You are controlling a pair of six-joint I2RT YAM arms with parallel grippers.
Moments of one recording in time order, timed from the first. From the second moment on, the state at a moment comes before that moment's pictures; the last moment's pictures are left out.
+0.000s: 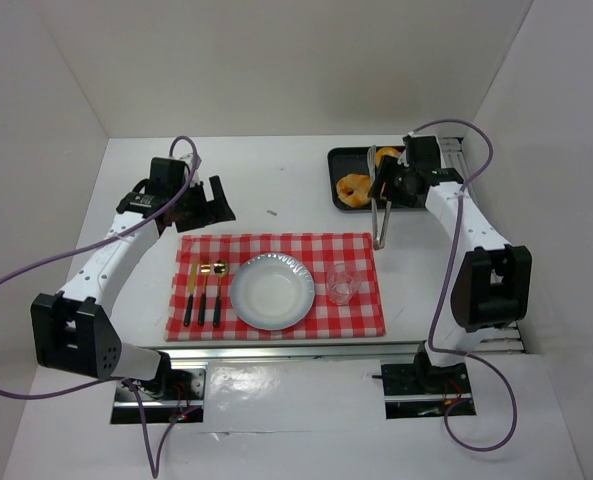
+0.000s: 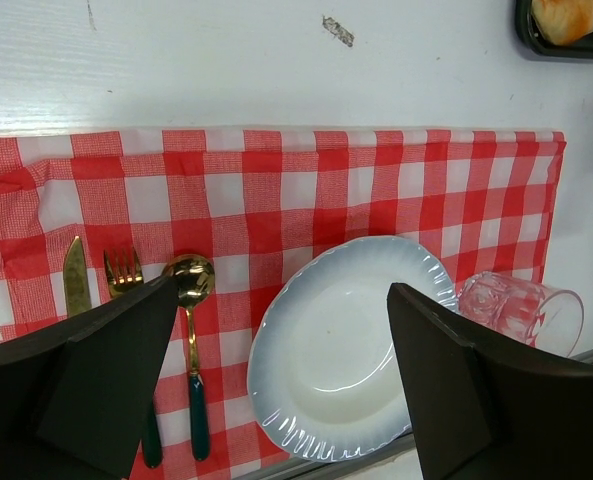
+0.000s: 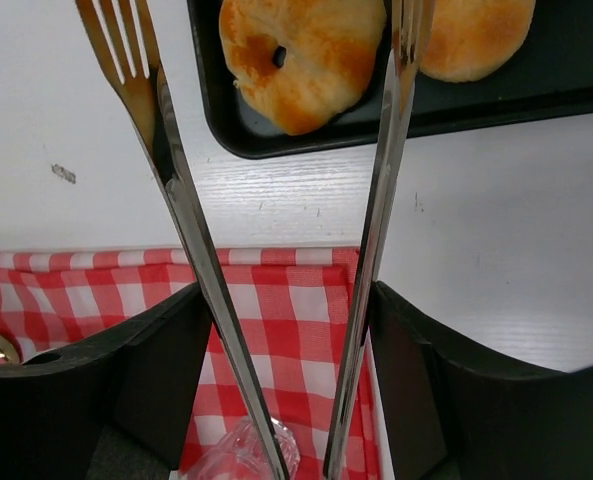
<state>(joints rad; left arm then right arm) -0.16 1.39 1.20 -0.63 0.21 -0.42 0.09 1.62 1.35 -0.54 -0.12 0.36</state>
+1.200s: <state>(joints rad) -0.16 1.39 1.19 -0.63 0.20 -0.42 0.56 2.28 1.82 -0.42 0.24 0.25</state>
